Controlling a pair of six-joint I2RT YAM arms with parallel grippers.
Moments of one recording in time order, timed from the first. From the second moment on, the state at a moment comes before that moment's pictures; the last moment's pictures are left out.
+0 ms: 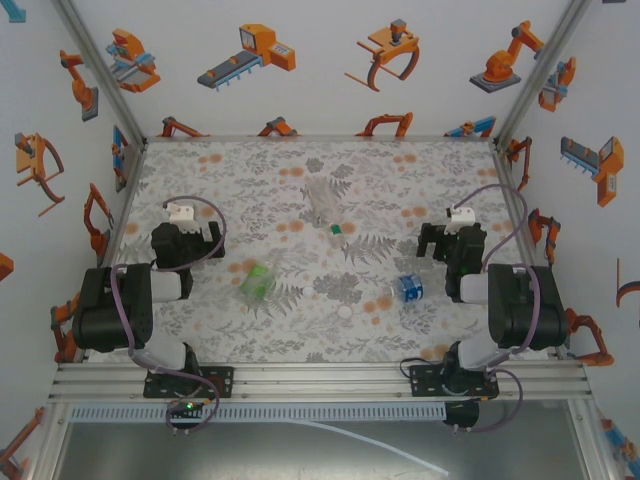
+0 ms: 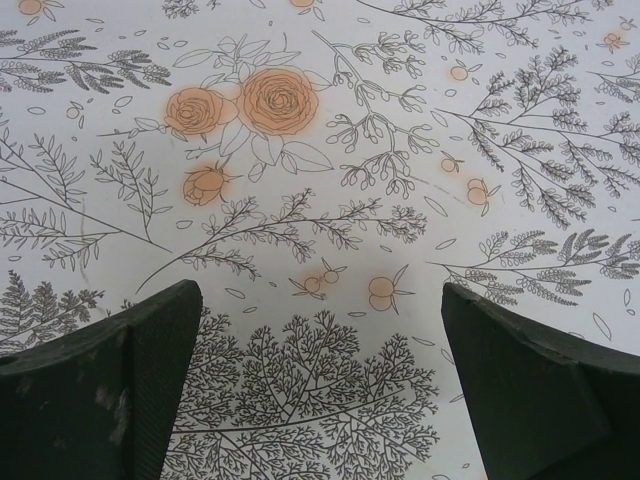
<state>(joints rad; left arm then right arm) 0.03 1.55 0.37 0.77 0.16 0.00 -0.05 1.54 0.34 0.81 -0.11 -0.02</state>
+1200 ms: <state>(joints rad) 0.02 1.12 0.87 -0.34 0.16 -0.10 -0.03 1.01 0.71 -0.60 -0.03 0.88</state>
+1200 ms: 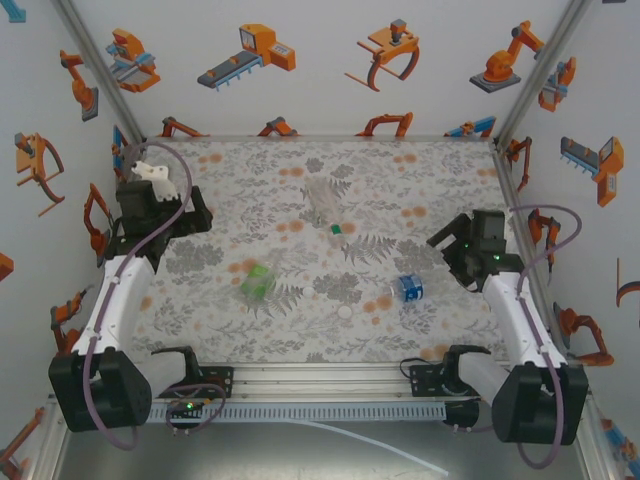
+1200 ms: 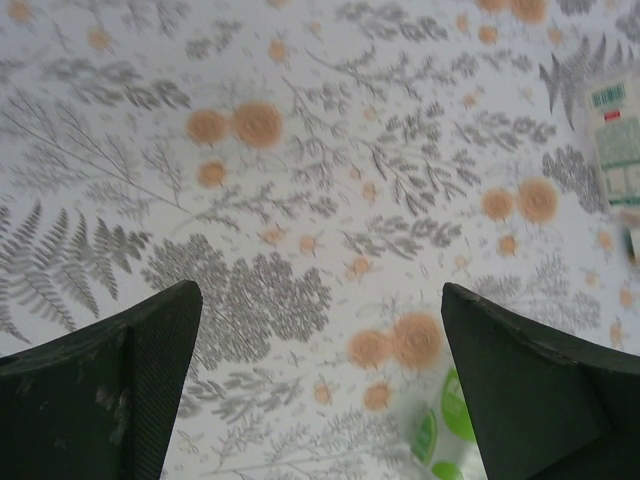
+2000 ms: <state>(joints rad) 0.00 1.07 0.85 -0.42 0.18 -0.13 0.33 0.98 0.78 -0.95 0.12 1.51</state>
